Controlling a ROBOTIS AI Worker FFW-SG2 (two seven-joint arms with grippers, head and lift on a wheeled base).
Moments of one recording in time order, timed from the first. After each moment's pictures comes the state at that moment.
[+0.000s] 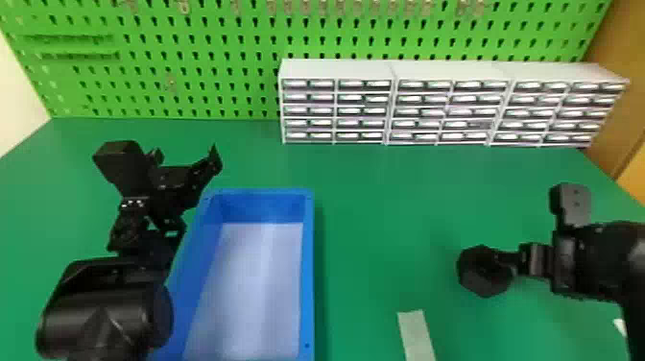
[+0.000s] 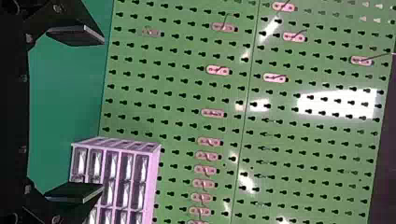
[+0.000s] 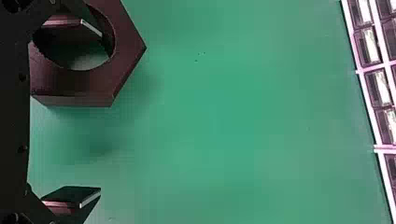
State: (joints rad) left arm -0.12 0.02 0.08 -1.60 0.14 0.05 -0.09; right arm -0.31 -0.14 -0.25 -1.62 -0.05 1.37 0.15
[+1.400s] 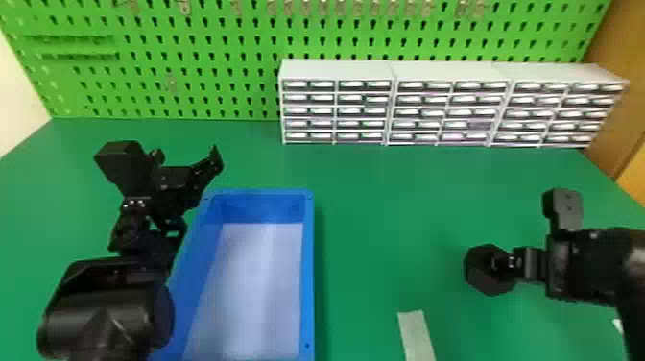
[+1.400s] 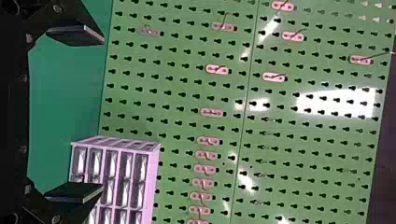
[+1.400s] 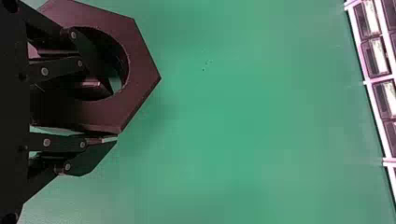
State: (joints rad) left arm -0.12 0.02 0.08 -1.60 0.13 0.05 -0.09; right arm -0.29 -0.16 -0.23 -1.58 -0.09 1.34 0.15
